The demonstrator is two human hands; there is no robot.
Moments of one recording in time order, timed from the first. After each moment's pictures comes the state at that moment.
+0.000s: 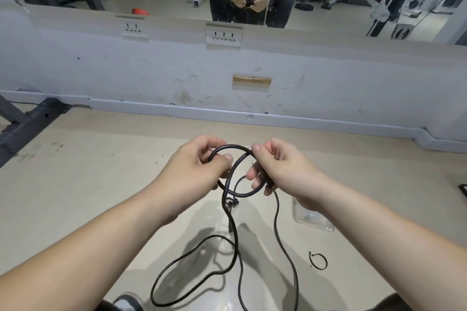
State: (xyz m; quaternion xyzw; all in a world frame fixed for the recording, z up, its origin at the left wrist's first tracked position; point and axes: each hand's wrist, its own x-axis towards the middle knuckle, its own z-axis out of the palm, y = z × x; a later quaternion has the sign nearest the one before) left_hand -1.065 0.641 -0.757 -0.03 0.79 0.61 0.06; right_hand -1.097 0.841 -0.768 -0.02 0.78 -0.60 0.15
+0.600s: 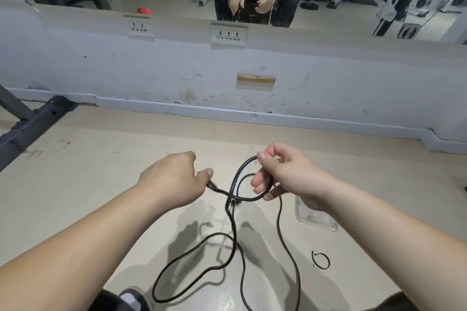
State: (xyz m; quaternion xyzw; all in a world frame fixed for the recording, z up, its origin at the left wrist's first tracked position) left_hand -1.075 0.609 -0.770 -0.06 0.99 0.13 0.09; right_hand -1.096 0.848 -0.772 0.00 0.77 -0.60 0.21
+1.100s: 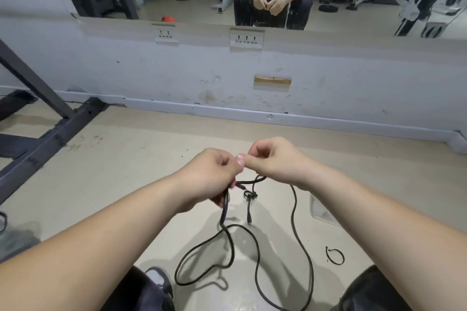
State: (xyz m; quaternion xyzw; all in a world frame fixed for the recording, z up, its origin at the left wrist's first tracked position) left_hand -1.025 0.633 -0.750 -0.05 0.81 0.55 0.17; right_hand -1.085 0.810 -0.766 -0.15 0.87 -0.45 0.15
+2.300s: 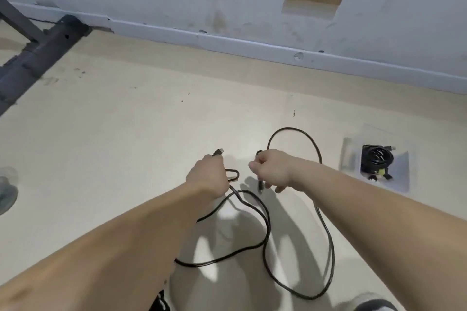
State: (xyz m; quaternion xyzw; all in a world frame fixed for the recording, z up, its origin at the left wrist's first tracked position) left_hand -1.111 0.608 -1.012 -0.14 0.95 0.16 0.25; right_hand -1.157 0.775 -0.964 -0.02 0.86 -0.28 0.42
